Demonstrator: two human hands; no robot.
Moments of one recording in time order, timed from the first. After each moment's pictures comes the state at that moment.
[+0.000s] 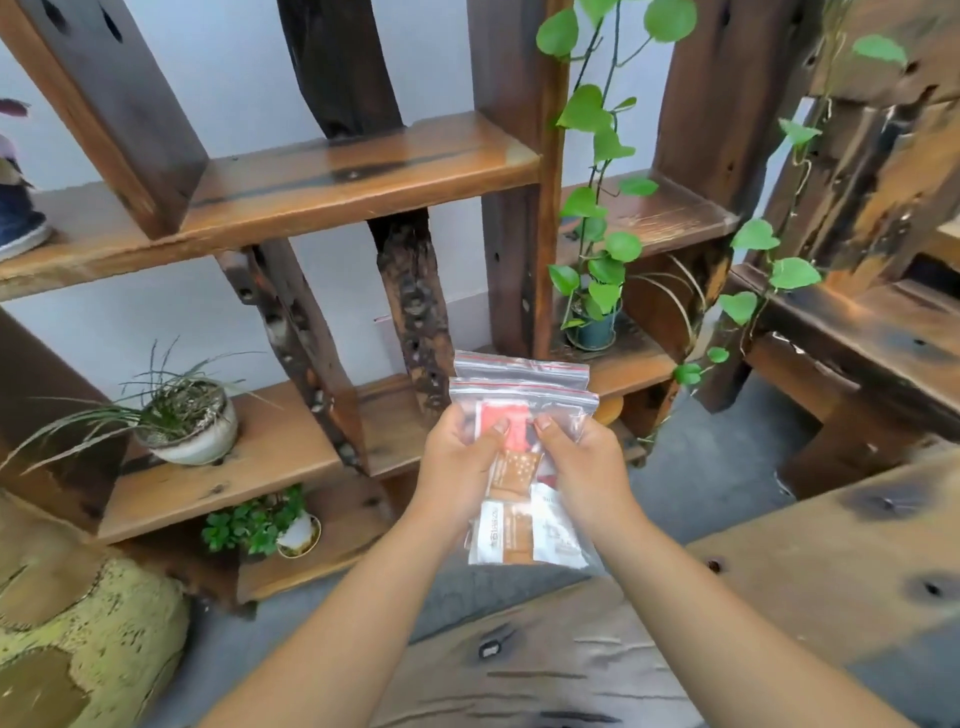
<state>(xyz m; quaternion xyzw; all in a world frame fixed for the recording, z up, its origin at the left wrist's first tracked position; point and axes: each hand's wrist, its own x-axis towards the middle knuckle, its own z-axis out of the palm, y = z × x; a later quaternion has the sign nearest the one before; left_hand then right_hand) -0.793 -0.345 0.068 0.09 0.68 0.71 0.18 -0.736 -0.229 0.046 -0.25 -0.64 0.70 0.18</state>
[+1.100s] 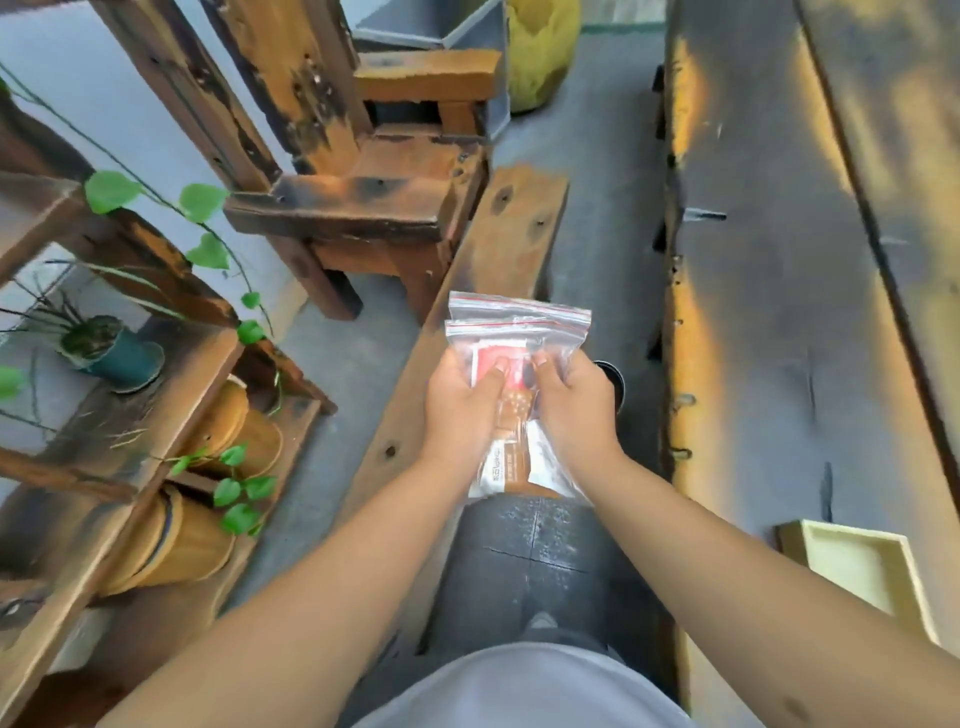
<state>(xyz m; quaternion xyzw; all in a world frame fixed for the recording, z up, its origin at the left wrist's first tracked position) -0.392 0.010 0.007 0.37 0.64 0.52 0.43 -0.290 0.025 -0.008 -0.62 -0.44 0.47 0.44</state>
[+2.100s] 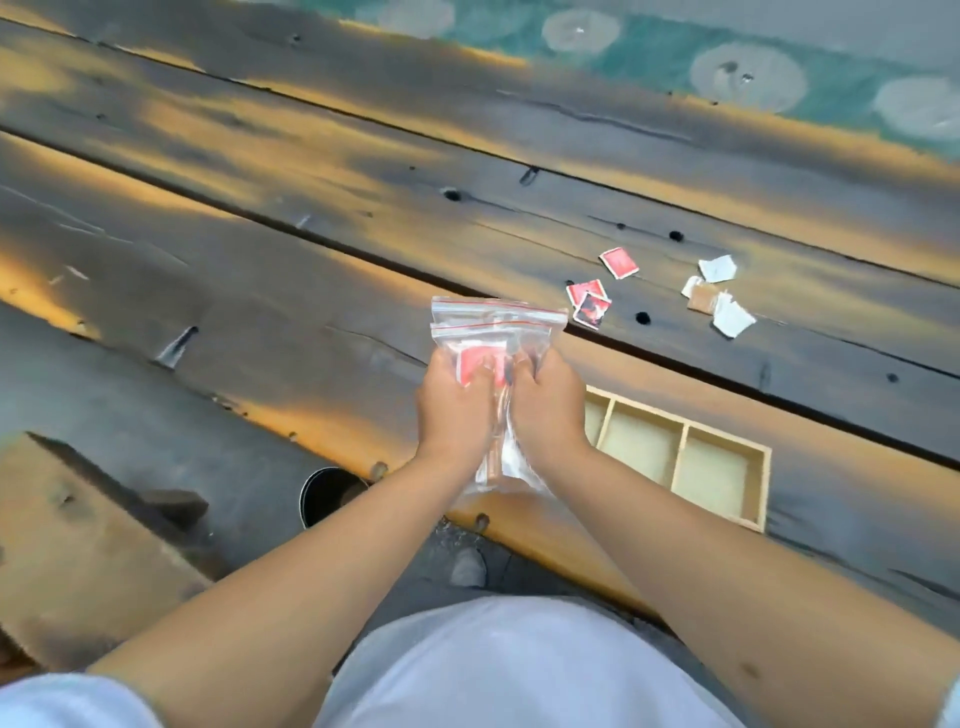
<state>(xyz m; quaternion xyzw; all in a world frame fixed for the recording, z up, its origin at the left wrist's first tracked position) -0.078 0.084 -0.034 0.73 0.33 0.12 0.59 -0.046 0.005 -0.031 -0.82 0.07 0.13 0.55</state>
